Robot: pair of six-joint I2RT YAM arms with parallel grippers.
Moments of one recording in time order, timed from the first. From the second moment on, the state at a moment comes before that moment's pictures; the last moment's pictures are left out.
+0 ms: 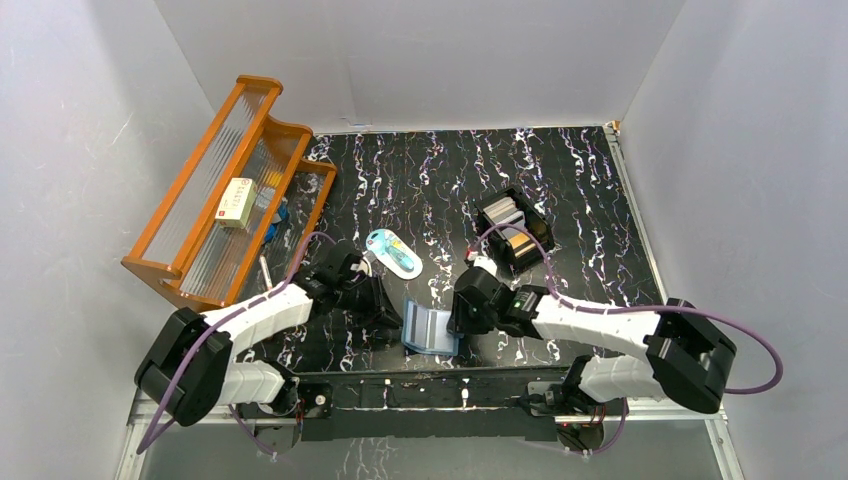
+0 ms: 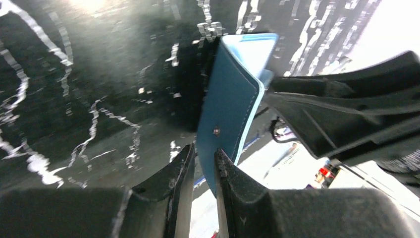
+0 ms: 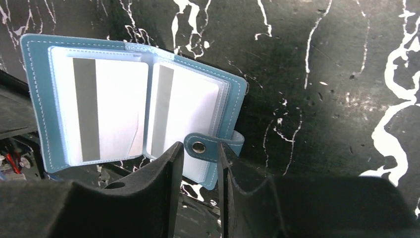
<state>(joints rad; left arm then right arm) -0.60 1.26 0.54 -0.31 0.49 -0.93 1.03 1.25 0.62 -0.33 0.11 0.92</state>
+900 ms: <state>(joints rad) -0.75 1.45 0.63 -0.08 0.56 -0.98 0.98 1.21 0.60 -0.35 0.10 0.92</state>
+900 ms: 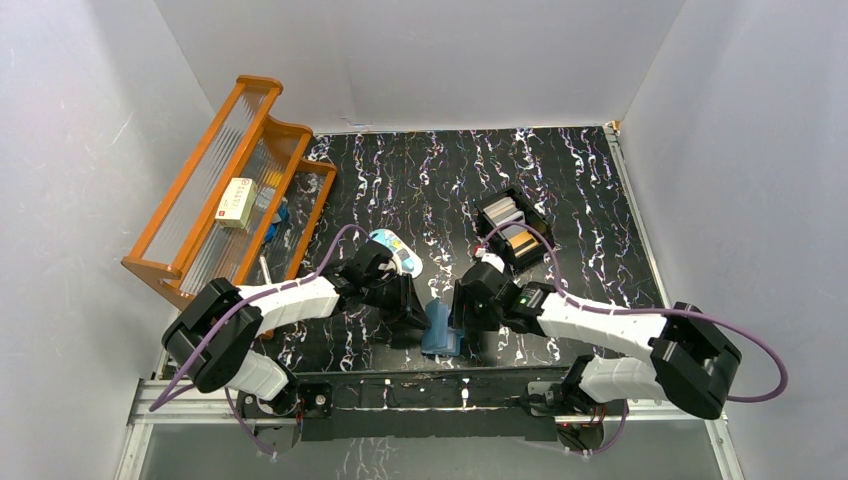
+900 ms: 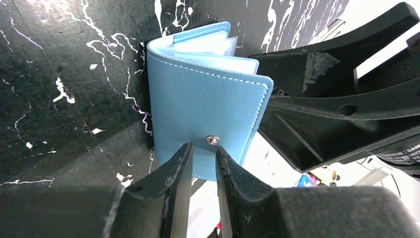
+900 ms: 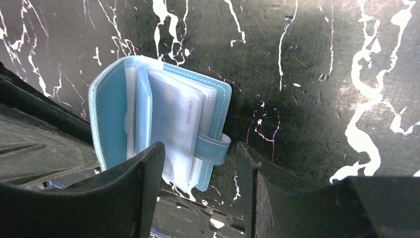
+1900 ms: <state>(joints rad) -0.77 1.54 0.79 -0.27 0.42 -0.90 0.85 1.08 0.48 -0.29 -0.04 0.68</state>
